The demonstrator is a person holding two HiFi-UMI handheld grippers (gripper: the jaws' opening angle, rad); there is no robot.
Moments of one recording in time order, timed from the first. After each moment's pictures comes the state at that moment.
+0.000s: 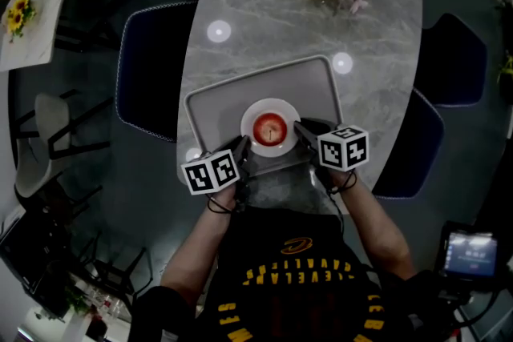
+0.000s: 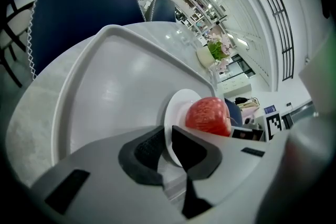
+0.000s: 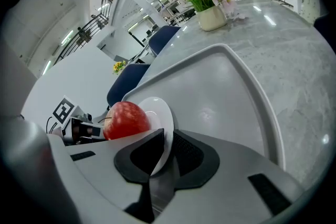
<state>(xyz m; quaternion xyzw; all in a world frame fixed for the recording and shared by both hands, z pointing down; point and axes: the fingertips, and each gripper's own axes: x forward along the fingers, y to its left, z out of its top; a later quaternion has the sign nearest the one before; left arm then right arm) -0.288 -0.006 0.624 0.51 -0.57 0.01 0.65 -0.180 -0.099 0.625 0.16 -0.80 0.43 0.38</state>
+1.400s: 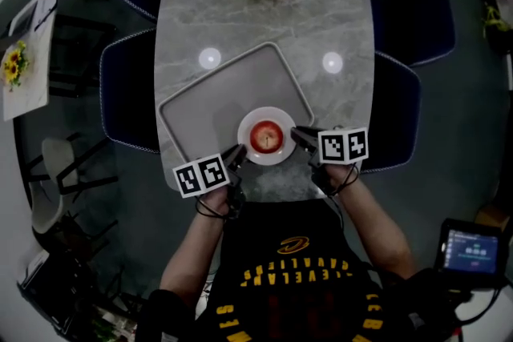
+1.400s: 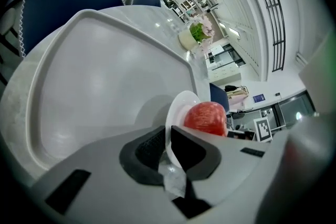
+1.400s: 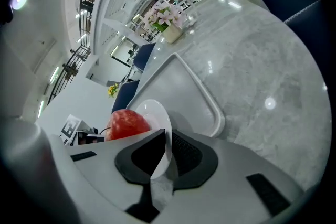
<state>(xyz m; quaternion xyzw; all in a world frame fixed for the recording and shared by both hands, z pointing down) -0.213 0.003 0.593 0.55 -0.50 0.03 0.67 -0.088 -0.070 0.598 0.23 -0.75 0.54 0.29</state>
